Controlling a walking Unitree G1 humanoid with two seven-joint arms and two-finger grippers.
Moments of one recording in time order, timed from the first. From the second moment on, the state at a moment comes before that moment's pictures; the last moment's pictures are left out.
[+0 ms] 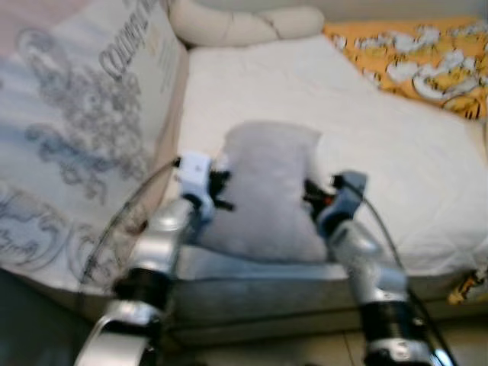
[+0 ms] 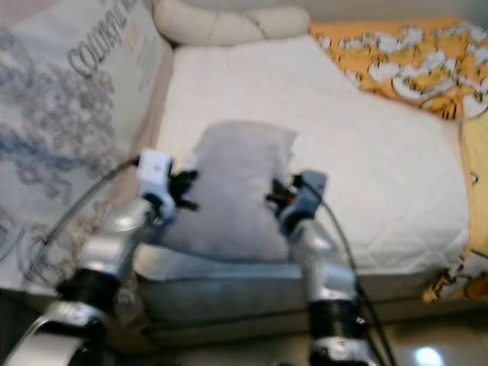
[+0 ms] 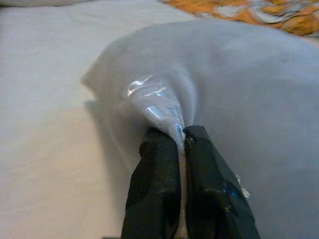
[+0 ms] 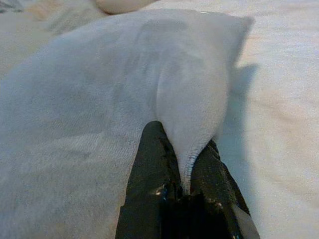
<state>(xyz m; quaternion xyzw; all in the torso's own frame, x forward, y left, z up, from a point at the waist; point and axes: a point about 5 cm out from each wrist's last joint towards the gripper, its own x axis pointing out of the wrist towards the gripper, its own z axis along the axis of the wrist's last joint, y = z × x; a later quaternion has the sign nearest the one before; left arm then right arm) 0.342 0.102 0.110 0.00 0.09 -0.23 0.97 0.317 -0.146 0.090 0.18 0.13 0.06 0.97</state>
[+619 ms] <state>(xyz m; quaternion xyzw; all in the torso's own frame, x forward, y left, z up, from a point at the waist) 0.347 0.118 0.116 0.02 0.08 -0.21 0.97 0.320 -0.131 0.095 0.16 0.13 0.10 0.97</state>
